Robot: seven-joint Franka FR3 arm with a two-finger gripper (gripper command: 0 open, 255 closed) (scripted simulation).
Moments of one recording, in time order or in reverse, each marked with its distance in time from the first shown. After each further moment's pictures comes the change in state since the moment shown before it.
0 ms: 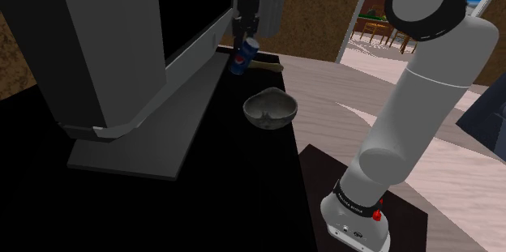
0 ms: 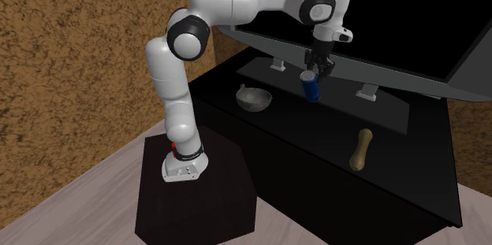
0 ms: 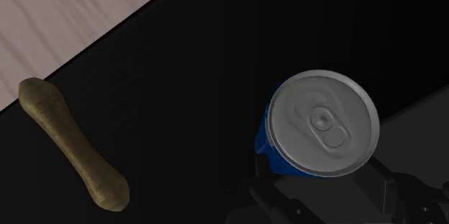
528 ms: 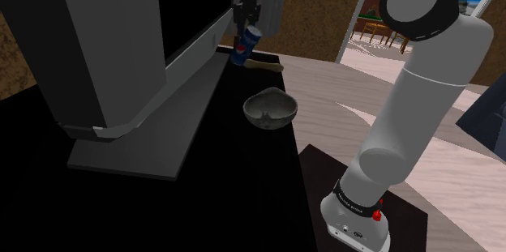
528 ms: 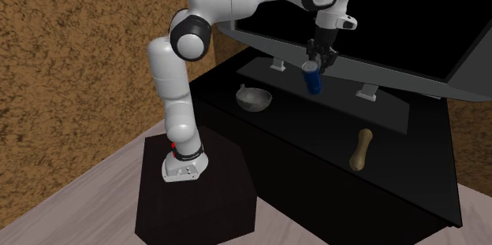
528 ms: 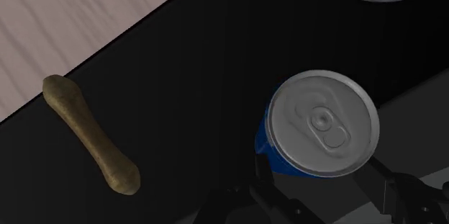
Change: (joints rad) arm 0.000 0.025 0.000 0.140 0.002 -0.115 -0.001
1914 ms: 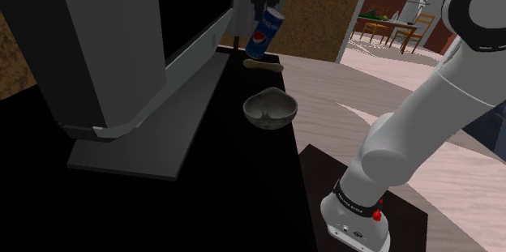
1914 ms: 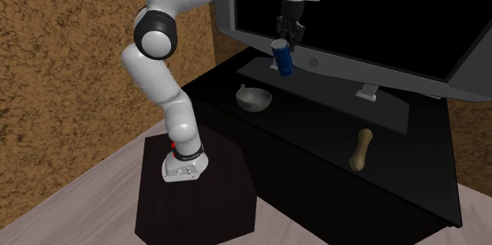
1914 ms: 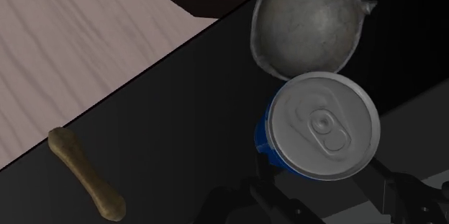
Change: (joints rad) arm 0.055 -0.290 0.063 -0.114 0.000 -0.177 0.116
